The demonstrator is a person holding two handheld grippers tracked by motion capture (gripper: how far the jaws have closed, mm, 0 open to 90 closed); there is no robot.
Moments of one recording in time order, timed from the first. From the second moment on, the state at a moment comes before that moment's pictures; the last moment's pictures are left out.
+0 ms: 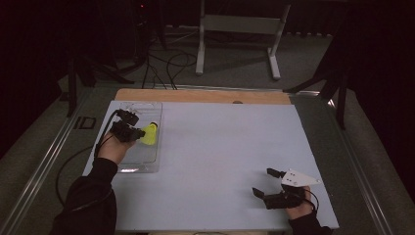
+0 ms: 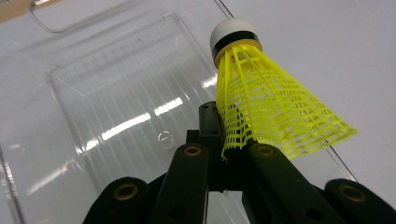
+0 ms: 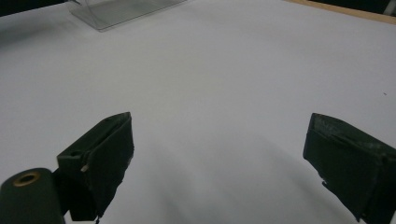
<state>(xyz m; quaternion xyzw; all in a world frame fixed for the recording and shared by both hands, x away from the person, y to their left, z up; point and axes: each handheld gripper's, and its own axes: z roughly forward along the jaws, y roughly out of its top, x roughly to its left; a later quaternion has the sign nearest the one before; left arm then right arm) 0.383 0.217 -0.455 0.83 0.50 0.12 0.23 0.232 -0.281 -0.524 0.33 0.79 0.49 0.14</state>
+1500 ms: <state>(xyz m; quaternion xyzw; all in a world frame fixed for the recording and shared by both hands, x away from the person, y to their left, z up) 0.376 0.194 -0.435 0.85 0.47 0.11 0.23 0.232 -0.281 -0.524 0.33 0.80 0.49 0.14</state>
